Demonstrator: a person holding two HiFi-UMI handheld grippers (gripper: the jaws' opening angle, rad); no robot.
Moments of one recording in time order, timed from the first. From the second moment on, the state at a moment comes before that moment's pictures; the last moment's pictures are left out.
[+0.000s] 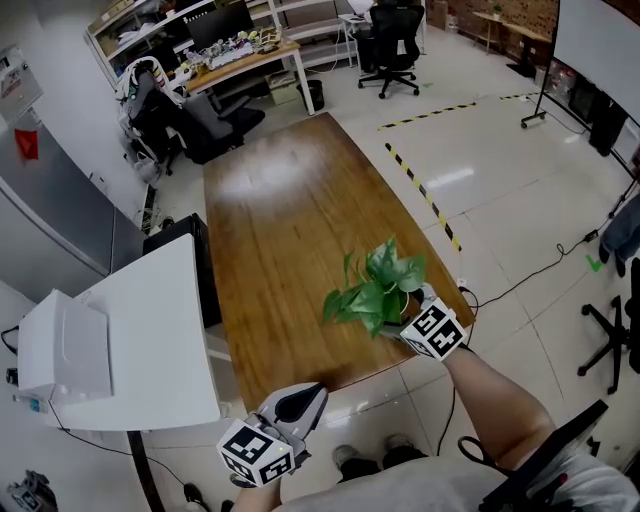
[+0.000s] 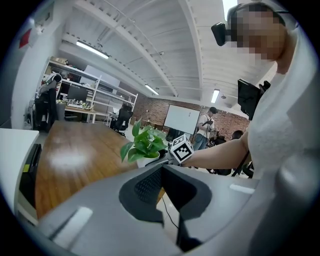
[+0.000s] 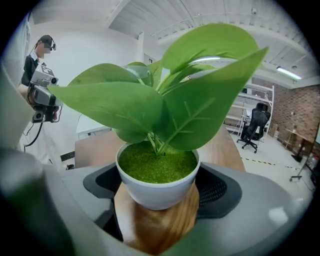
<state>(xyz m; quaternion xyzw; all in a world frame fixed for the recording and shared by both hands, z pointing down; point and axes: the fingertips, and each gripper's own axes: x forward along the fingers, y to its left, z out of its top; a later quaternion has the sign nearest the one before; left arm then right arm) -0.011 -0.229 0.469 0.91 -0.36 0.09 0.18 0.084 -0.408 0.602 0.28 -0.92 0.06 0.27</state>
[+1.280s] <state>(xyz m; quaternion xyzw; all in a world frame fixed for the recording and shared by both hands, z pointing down) 0.001 -0.216 0.497 0.89 -0.39 0.13 0.18 0.112 -0.412 0.619 0.30 -0.93 0.09 0.21</state>
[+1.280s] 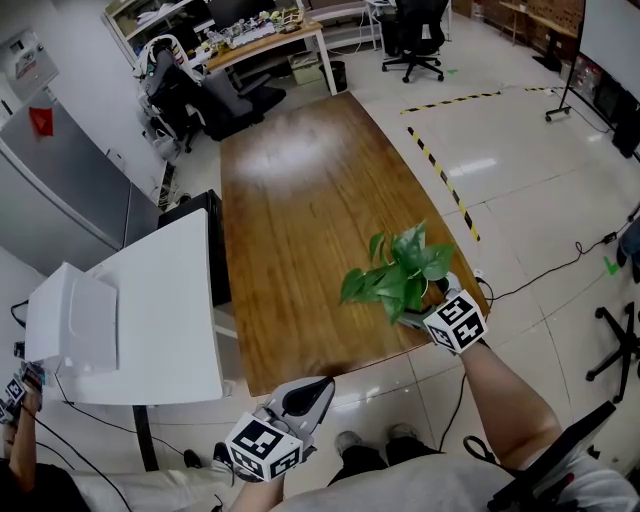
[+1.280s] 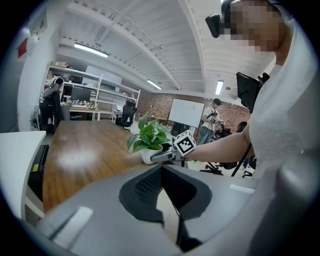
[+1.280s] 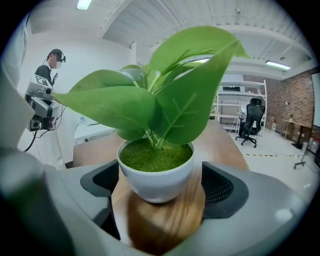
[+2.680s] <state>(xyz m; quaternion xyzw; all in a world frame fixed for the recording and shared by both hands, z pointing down) 0.052 -0.100 0.415 0.92 -0.38 0.04 0.10 0.087 -0.108 0.414 0.10 -0.99 0.04 0.07</state>
